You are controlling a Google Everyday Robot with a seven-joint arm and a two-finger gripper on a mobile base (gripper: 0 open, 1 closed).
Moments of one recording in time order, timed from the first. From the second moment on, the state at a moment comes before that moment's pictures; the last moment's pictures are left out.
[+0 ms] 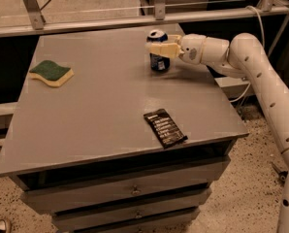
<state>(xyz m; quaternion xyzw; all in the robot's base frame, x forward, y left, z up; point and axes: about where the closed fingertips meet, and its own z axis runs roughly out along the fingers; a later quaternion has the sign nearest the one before) 0.752 -0.064 0.899 -0.35 0.62 0.43 0.56</state>
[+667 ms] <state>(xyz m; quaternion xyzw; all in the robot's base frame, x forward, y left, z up) 0.746 -0.080 0.888 -0.34 0.63 0.43 0.55</state>
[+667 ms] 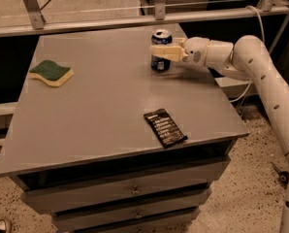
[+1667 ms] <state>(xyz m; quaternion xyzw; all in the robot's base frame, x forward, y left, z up) 0.694 -0.135 0.940 -0.46 0.61 0.30 0.57</state>
